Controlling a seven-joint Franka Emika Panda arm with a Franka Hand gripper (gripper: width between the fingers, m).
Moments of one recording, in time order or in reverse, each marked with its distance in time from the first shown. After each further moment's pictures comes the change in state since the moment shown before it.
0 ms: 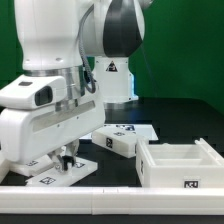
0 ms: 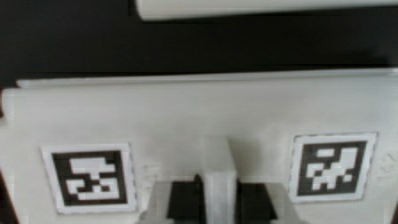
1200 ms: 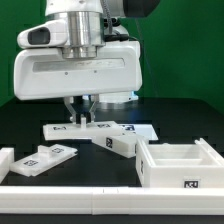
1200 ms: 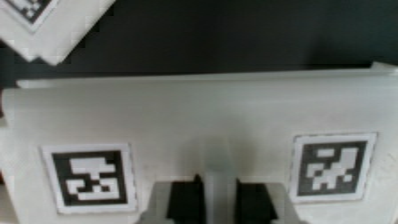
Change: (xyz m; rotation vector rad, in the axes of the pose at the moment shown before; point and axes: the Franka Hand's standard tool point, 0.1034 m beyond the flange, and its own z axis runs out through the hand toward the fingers) arm 0.008 -0.027 -0.055 -0.052 0.071 0.688
